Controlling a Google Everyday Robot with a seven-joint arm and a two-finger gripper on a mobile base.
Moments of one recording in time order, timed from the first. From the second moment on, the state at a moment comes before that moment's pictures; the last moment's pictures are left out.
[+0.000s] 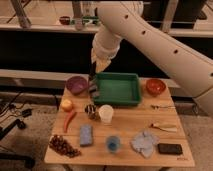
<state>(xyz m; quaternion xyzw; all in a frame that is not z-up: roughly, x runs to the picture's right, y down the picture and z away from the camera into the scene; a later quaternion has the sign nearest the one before) -0.032 -0.108 0.589 -0.16 -0.20 -0.20 0.95</state>
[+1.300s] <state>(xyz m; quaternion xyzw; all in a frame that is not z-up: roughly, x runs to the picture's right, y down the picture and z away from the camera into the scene) -0.127 -0.142 0.644 -0.13 -0.23 -0.26 0.93</state>
